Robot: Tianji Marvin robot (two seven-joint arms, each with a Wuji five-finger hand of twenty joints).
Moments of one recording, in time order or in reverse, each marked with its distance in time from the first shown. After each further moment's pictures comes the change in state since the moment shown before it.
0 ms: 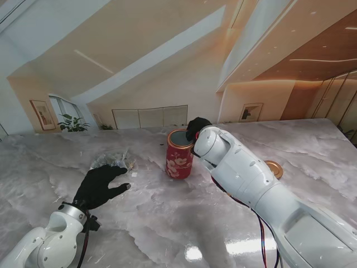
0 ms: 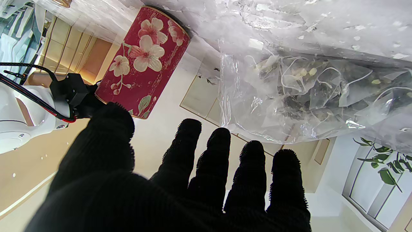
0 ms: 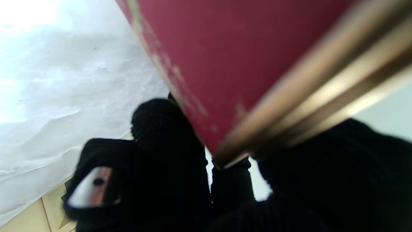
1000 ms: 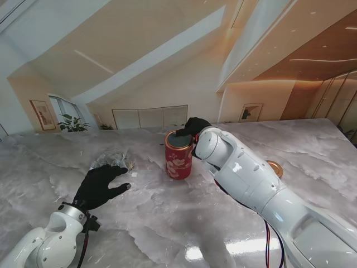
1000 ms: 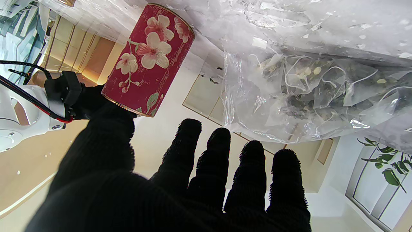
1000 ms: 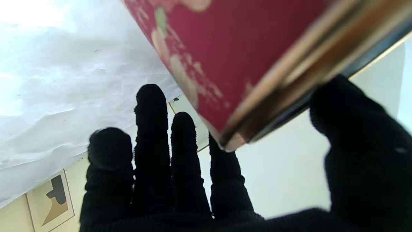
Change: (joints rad) left arm 0.002 0.000 -0.003 0.000 -0.005 -0.015 0.004; right arm -0.033 0.051 -0.007 -0.112 -0.058 0.010 0.058; left_hand 0.000 0.000 0.000 0.000 0.000 0.001 0.000 0.000 0.000 0.000 0.000 0.000 0.000 0.000 0.000 0.000 0.000 0.000 -0.001 0.000; right_hand -0.383 0.307 -0.496 0.013 -0.368 0.086 -0.303 0.096 -0.511 0.017 -0.060 -0.015 -0.472 0.155 -0.440 0.005 -0.476 0.129 -0.174 0.001
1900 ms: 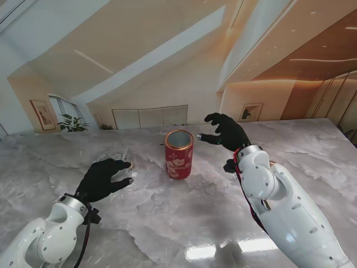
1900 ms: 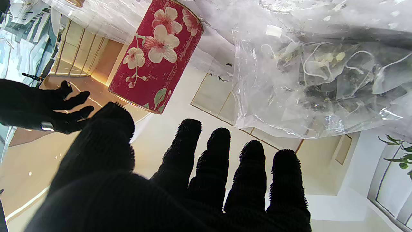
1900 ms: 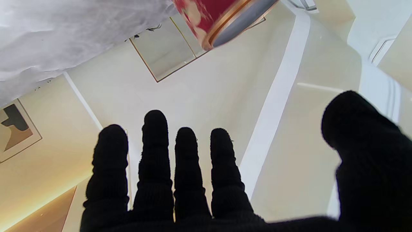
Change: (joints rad) left arm -0.060 0.007 0.009 0.013 -0.013 -0.022 -0.053; right arm -0.542 0.192 0.483 -0.589 -0.333 -0.395 0.022; left_hand 0.000 0.000 0.000 0.000 0.000 0.001 0.000 0.000 0.000 0.000 0.000 0.000 0.000 0.000 0.000 0.000 0.000 0.001 0.000 0.000; right_hand -0.085 0.084 -0.004 -0.007 -0.117 0.001 -0.155 -0.127 -0.184 -0.048 -0.137 -0.073 -0.290 -0.033 -0.167 -0.024 -0.403 0.058 -0.246 0.015
